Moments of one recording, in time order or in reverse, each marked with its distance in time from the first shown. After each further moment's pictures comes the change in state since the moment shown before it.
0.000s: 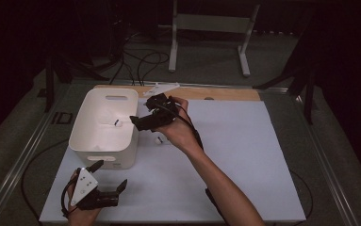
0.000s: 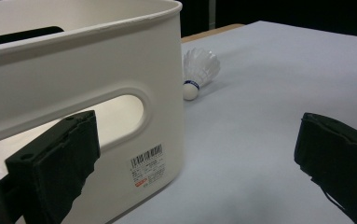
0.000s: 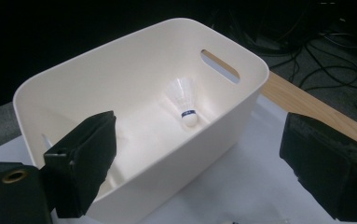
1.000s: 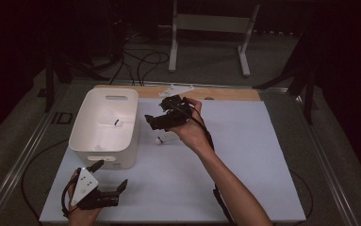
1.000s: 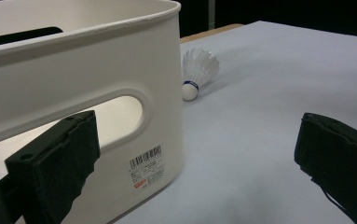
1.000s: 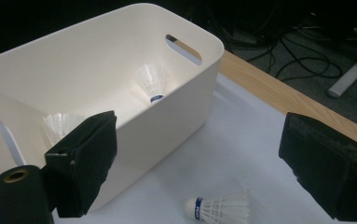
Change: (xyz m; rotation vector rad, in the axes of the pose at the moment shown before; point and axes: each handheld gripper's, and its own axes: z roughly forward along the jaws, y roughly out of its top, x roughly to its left) left arm 0.000 0.000 0.000 -0.001 -0.004 0.002; right arm -0.025 -0.021 -0.014 0.011 -0.079 0.023
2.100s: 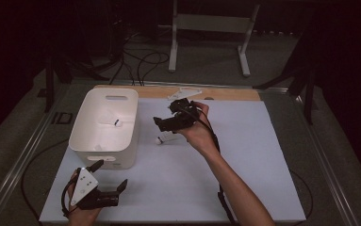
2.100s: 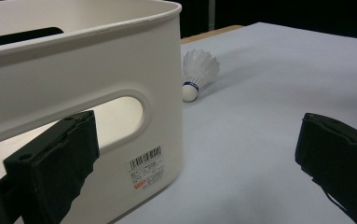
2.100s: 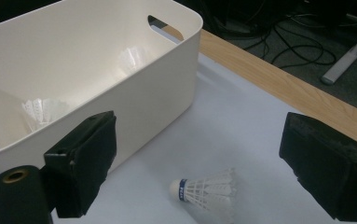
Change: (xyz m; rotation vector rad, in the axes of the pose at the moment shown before) left arm 0.000 0.000 0.000 -0.004 0.002 -0.004; right arm -0.018 -0.021 0.000 0.023 -0.025 0.030
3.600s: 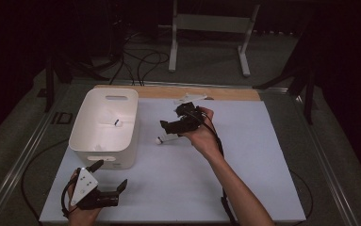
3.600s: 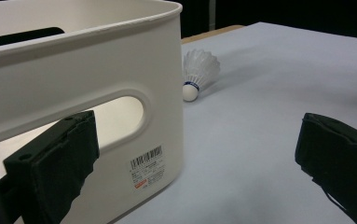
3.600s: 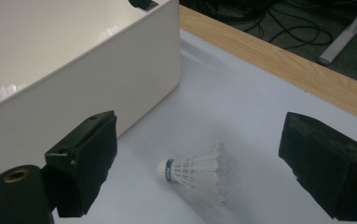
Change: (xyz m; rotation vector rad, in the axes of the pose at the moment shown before) left arm 0.000 0.000 0.000 0.002 0.003 0.000; right arm -0.015 -0.023 0.008 0.039 -0.019 0.050
